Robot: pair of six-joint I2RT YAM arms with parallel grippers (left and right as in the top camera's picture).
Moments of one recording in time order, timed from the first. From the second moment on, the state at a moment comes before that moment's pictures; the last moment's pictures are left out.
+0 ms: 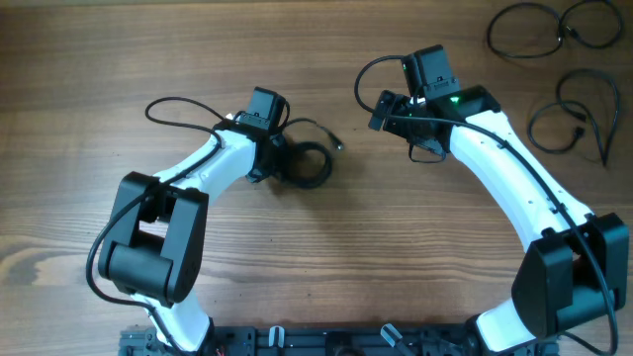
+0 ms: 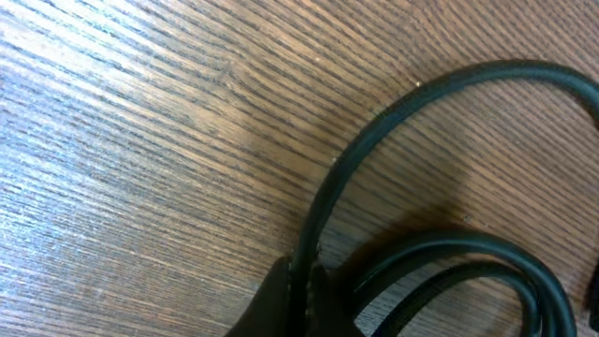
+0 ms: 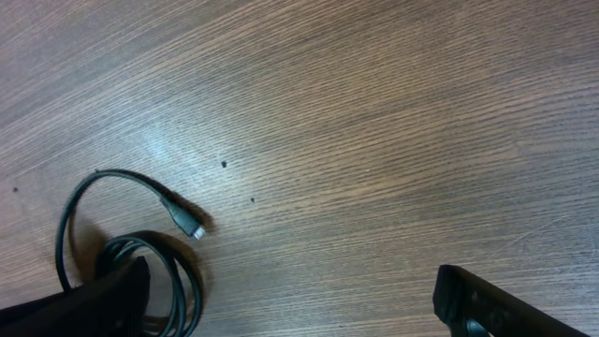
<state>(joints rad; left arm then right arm) -0.34 1.89 1.11 -0.52 0.01 -0.86 0.32 1.72 1.33 -0.77 0.00 0.66</state>
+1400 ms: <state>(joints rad) -0.17 0.92 1.11 -0.52 0.15 -1.26 0.51 1.72 1.33 -0.55 -0.95 -0.02</state>
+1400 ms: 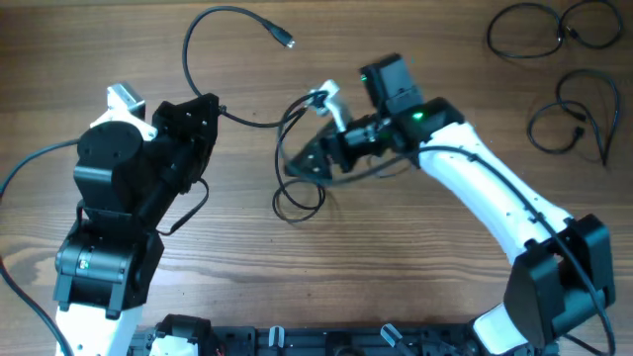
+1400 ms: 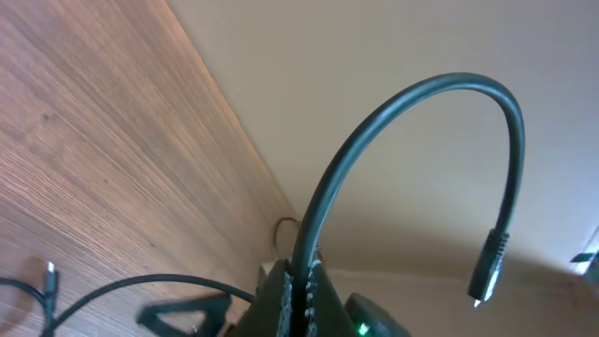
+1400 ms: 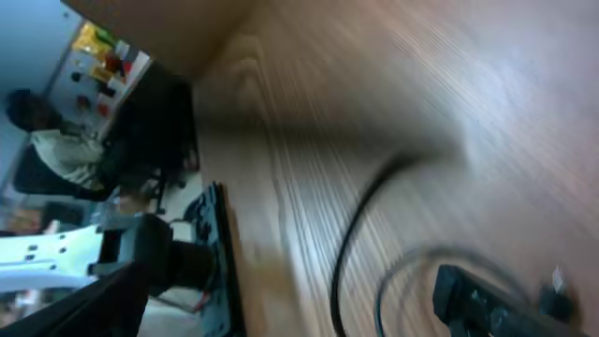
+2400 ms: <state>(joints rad) 0.08 0.92 1.11 -0.52 0.28 -1.49 0.67 1.72 1.33 -0.23 -0.40 0.45</state>
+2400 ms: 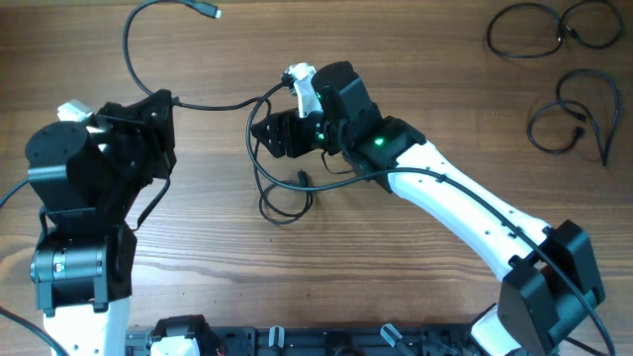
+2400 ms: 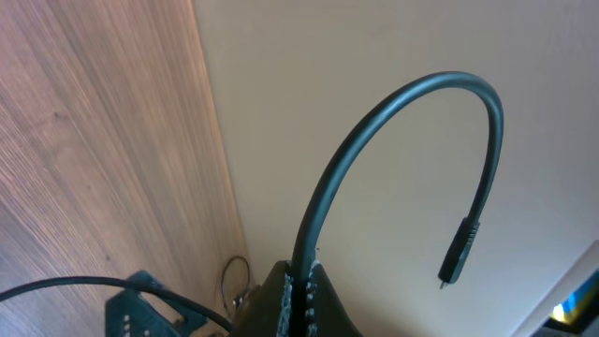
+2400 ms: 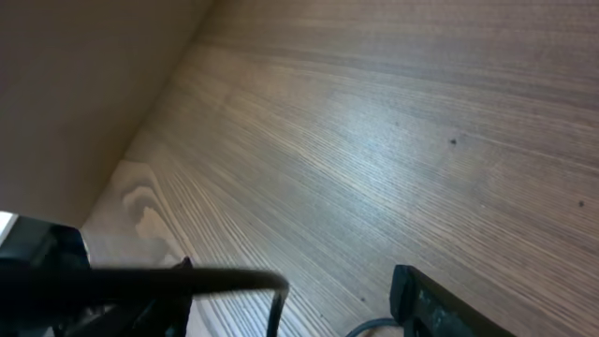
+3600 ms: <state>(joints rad) 0.08 1.06 1.11 -0.72 0.25 -1.32 0.38 1.27 1.40 -0.66 -0.17 0.55</state>
